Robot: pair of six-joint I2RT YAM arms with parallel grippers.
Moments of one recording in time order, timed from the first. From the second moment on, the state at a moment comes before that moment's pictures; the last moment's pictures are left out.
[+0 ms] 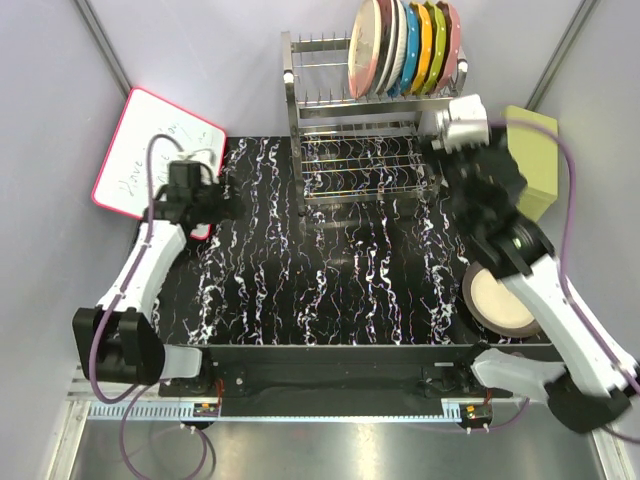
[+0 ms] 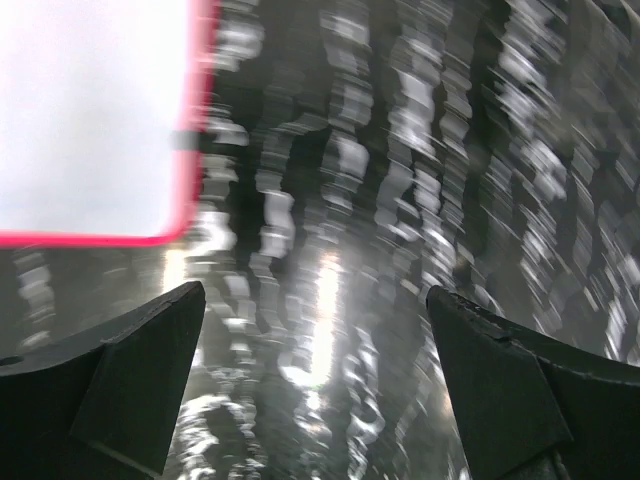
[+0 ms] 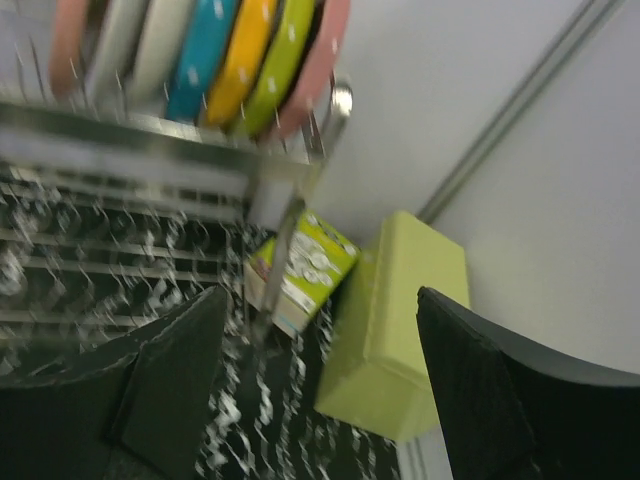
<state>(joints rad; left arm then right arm) -0.05 1.33 1.14 -0.56 0.05 -0.24 0.61 1.16 1.49 -0.25 0.68 -0.40</state>
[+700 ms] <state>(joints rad) -0.86 1.97 1.55 -0.31 0.29 -0.34 0.23 0.63 1.01 -0.84 0.65 -0.19</state>
